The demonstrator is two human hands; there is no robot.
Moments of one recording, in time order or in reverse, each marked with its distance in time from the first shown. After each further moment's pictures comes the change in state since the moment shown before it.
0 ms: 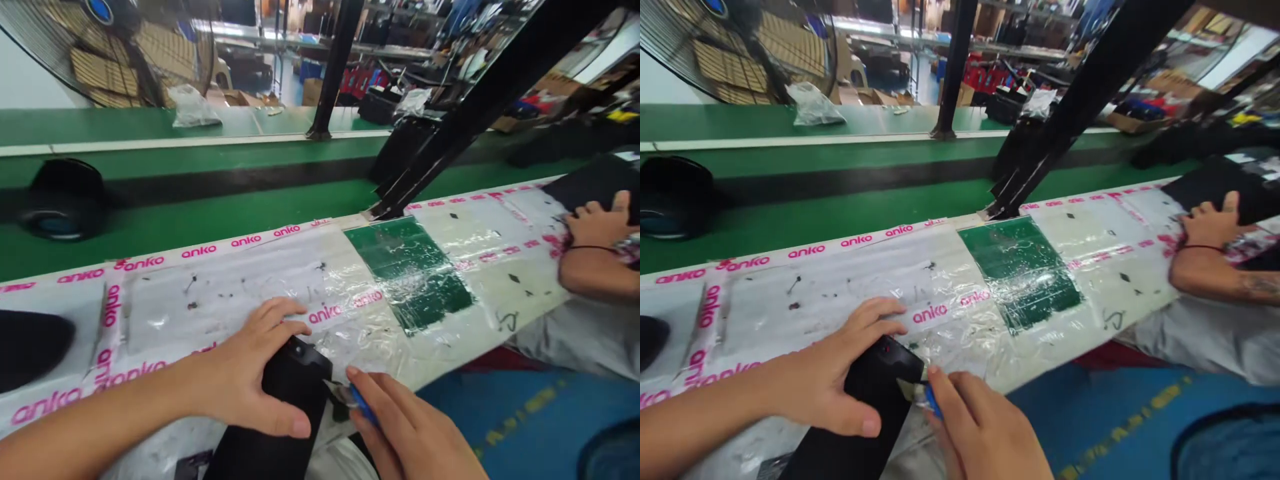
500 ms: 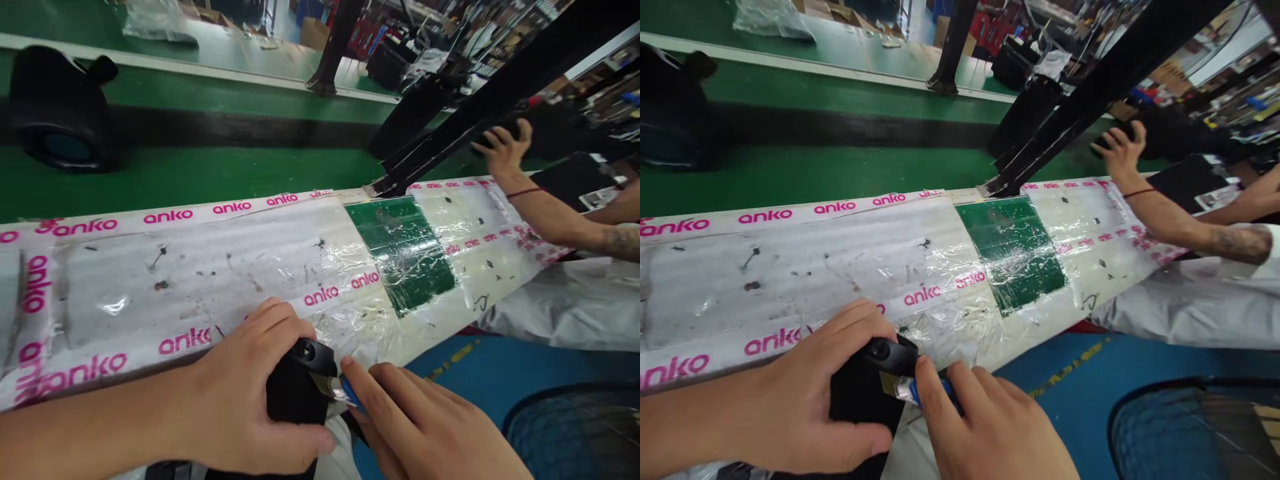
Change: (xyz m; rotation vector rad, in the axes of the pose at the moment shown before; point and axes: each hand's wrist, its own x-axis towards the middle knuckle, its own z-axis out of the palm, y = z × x) left_hand 0.004 0.016 0.017 -0.303 0.140 -0.004; right_hand 0.025 -0.013 -0.029 -0.412 -0.334 -0.219
